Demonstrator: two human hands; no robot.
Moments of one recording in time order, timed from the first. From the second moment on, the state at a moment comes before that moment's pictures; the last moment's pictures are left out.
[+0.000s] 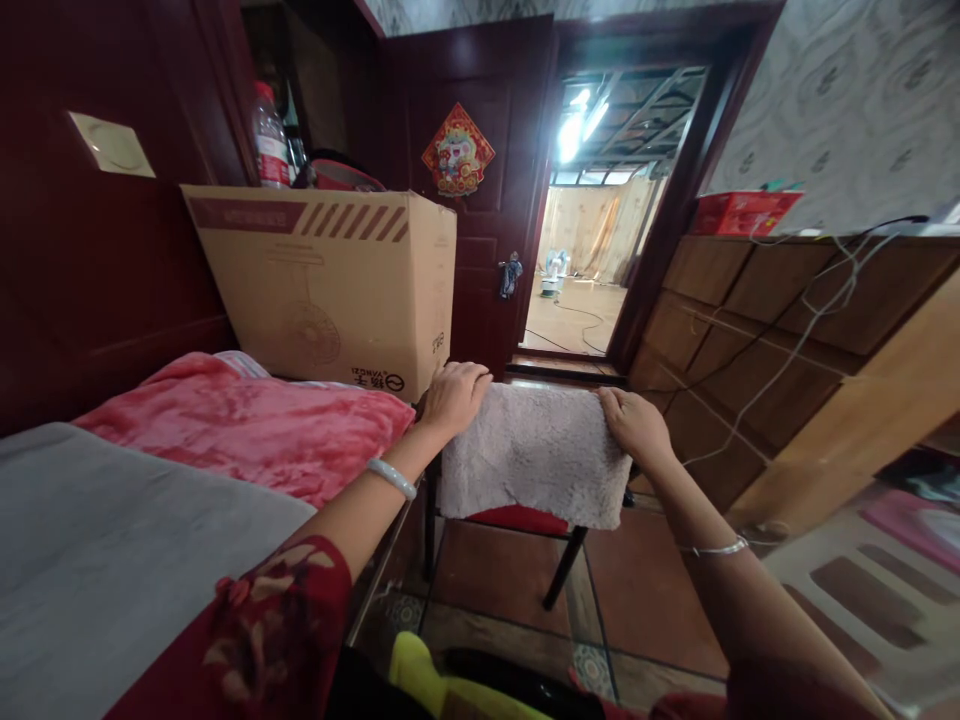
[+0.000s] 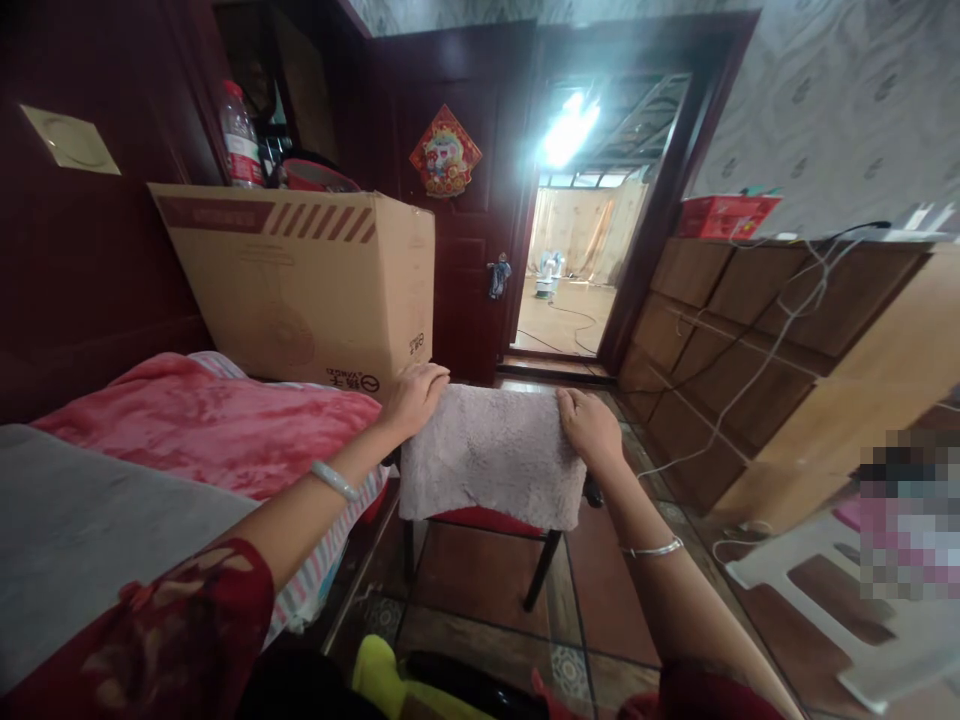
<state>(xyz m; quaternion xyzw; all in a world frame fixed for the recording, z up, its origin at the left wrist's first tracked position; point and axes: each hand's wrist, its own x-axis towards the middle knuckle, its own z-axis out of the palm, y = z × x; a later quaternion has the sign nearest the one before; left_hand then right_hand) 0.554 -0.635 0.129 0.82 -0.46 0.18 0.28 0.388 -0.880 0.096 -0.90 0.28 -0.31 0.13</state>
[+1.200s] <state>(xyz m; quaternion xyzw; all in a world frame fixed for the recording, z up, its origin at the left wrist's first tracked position) 0.587 -0.601 0.099 0.75 -0.62 0.21 0.09 0.347 -0.911 0.072 -0.95 -0.06 -0.29 -0.06</state>
